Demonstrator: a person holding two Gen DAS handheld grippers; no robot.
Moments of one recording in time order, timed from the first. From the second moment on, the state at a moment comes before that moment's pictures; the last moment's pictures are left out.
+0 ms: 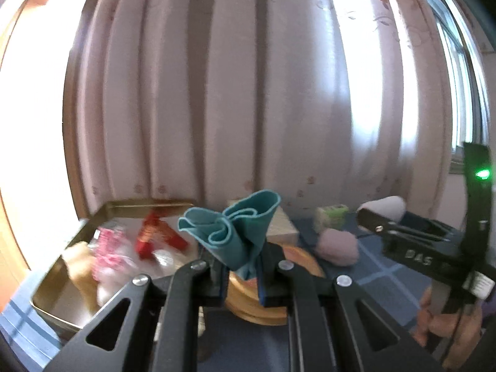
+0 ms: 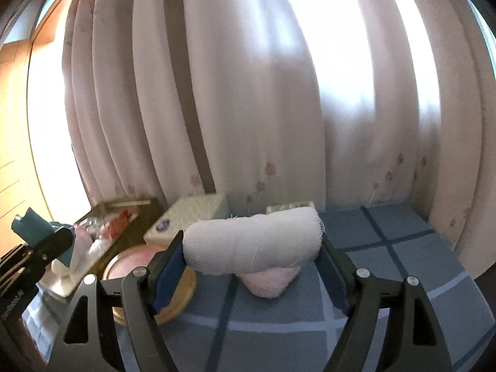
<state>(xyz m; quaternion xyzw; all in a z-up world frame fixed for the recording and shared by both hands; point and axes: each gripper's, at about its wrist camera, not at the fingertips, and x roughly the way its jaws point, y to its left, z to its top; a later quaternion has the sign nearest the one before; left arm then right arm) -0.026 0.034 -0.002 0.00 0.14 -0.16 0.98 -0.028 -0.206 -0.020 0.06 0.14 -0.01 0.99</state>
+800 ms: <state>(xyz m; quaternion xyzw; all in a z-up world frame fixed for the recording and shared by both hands) 0.000 0.115 -0.009 -0.03 0.14 -0.10 0.98 -0.011 -0.098 -0.010 0.05 0.12 0.03 0.99</state>
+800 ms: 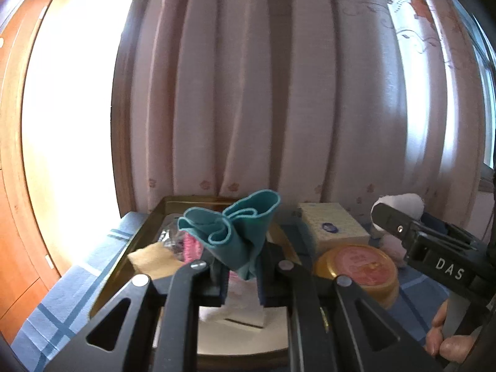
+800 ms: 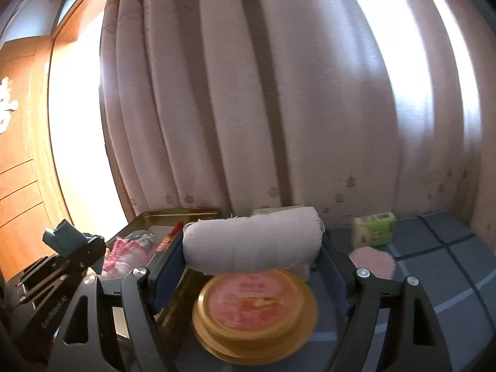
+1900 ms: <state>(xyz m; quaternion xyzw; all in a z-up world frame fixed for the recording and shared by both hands) 0.090 0.154 0.034 -0.02 0.23 -0.05 0.97 0.100 -0.025 0.033 0.07 0.20 0.07 0.97</state>
